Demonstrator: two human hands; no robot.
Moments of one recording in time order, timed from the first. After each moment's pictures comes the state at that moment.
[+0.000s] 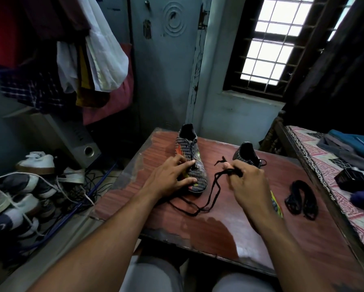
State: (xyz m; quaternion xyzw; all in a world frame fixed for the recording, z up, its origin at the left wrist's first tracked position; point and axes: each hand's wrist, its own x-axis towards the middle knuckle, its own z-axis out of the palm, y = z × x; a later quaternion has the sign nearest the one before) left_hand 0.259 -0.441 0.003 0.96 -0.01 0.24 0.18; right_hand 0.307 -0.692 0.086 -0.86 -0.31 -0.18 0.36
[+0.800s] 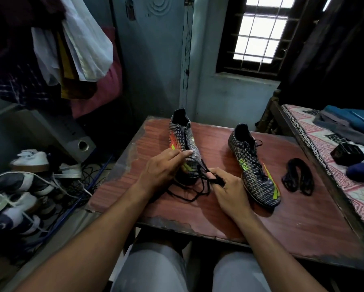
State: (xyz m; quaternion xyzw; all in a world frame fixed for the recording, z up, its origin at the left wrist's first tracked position) left_hand 0.229 -0.461 0.011 0.90 -0.11 0.41 0.08; right_hand 0.294 -0.691 0.011 -0.79 -0.38 -0.09 0.47
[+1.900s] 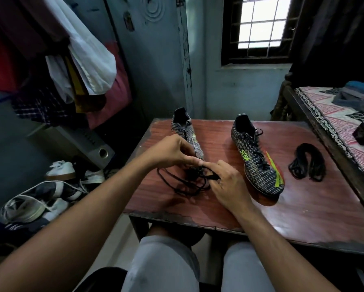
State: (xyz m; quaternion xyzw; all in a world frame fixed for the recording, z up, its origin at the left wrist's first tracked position) left_hand 0.241 -0.486 0.110 0.95 0.01 -0.01 0.32; right_hand 0.294 -0.691 0.004 -0.80 -0.41 -0.14 0.42
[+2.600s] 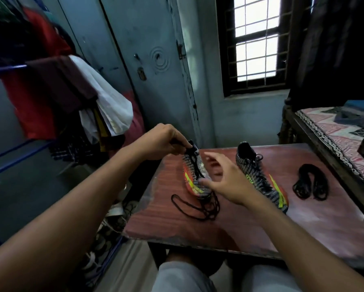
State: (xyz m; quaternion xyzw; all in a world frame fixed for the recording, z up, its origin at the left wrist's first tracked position) left_hand 0.213 -0.484 0.255 0.99 -0.06 0.08 0.10; right_hand 0.298 -0.692 0.108 -0.76 -0.44 0.01 0.48
